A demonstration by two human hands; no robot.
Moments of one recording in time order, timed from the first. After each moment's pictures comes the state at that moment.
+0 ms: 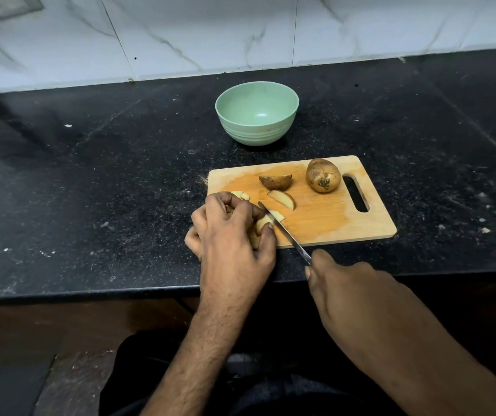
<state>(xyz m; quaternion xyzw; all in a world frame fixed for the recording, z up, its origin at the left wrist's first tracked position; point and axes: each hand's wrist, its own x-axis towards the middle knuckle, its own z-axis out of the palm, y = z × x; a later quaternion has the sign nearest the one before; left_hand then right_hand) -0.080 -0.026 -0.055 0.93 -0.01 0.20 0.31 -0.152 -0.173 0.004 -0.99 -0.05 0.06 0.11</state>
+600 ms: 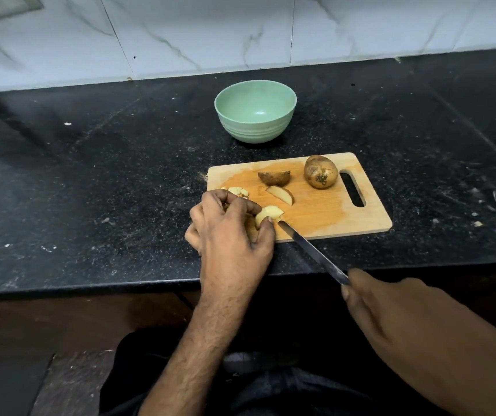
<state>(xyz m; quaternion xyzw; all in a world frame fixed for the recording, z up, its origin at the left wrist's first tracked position) -0.079 -0.025 -0.055 0.93 0.02 0.19 0.32 -0.177 -0.208 0.013 -0.98 -0.04 0.16 0.10</state>
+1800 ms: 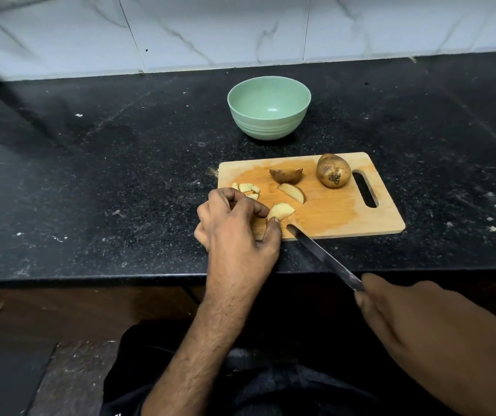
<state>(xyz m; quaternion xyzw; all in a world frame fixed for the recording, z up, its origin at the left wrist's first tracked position) -0.081 -0.018 -0.054 0.92 0.02 0.18 0.36 -0.172 -0.203 0.023 -0.97 -0.05 0.22 0.05</state>
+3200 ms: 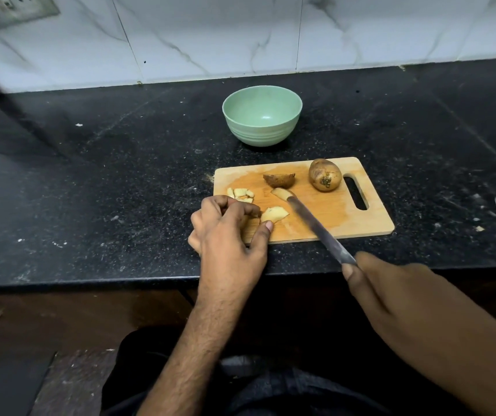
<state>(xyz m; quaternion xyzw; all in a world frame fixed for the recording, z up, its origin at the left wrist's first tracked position) -0.087 -0.015 -0.053 0.91 0.02 0.18 0.37 -0.169 -0.211 0.014 -0.98 -0.03 0.09 0.16</state>
